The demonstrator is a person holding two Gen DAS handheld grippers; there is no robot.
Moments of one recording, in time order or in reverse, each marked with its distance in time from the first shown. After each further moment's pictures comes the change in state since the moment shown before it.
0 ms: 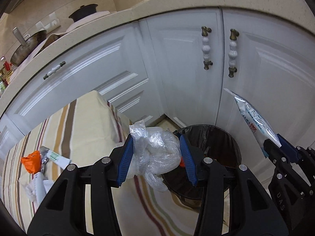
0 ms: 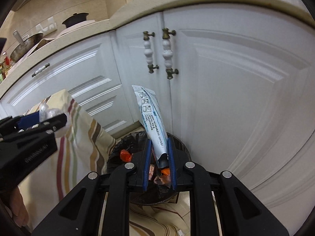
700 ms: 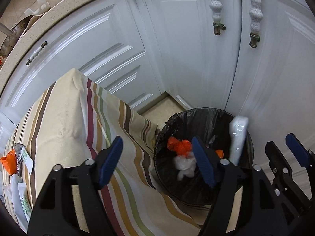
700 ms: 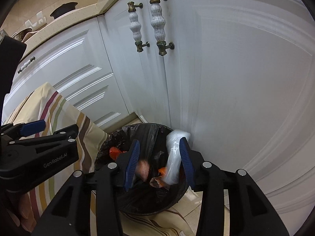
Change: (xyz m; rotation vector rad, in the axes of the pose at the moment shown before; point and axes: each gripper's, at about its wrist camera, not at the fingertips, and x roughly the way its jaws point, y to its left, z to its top) left arm 0.086 -0.022 0.005 -0.007 0.178 0.039; right arm 0.064 -0.010 -0.004 0.024 0.076 -0.006
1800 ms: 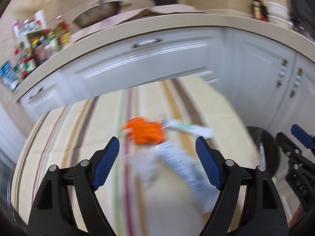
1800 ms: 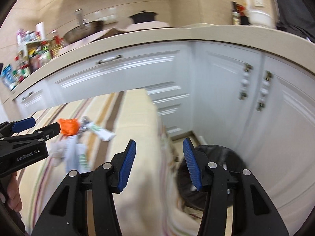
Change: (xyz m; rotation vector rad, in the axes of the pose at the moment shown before) left arm -0.147 0.260 -0.100 -0.281 -0.138 0.184; right arm -0.120 0.186 -0.002 -0.266 -0.113 0.291
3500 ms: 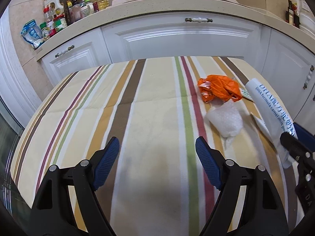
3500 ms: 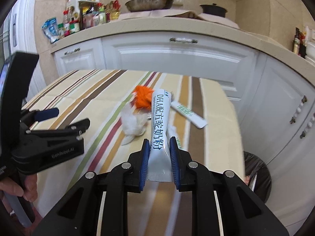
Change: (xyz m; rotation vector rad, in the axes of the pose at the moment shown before) left arm 0.008 0.094 -0.065 -0.139 0.108 0.075; right arm -0.007 0.125 -0.018 -0.270 0.096 0.173
